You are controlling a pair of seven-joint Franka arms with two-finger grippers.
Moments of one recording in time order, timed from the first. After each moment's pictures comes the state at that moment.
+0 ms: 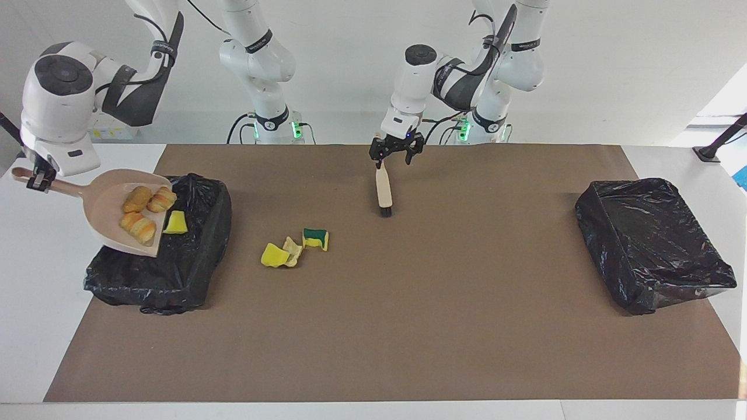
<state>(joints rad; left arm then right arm) -0.76 -0.10 -0.02 -2.28 -0.06 2.30 -0.93 -0.31 0.08 0.00 -1.82 -0.84 2.02 -1.60</state>
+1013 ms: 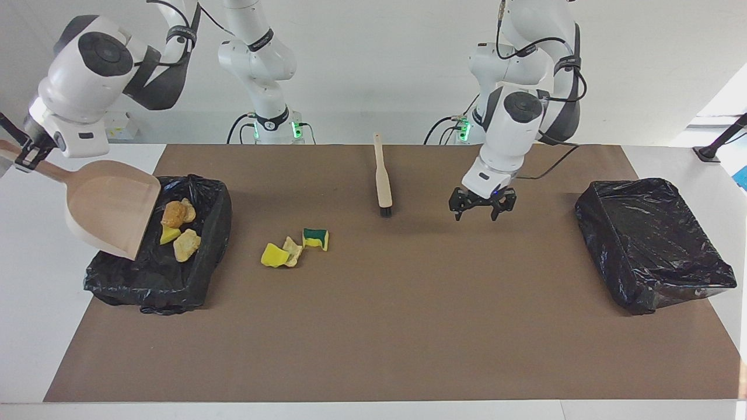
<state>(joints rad) -0.22 0.11 -0.01 -1.89 -0.01 2.05 -0.11 -0.21 0.00 0.05 -1.65 -0.71 1.75 -1.25</state>
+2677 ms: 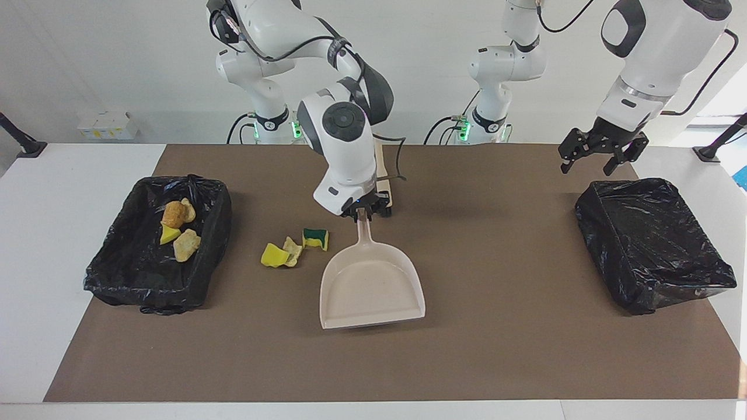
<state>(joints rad) -0.04 -0.09 -0.03 -1.71 -0.03 1.65 0.06 0.45 0.58 0.12 -1.39 0.07 1.91 0.49</state>
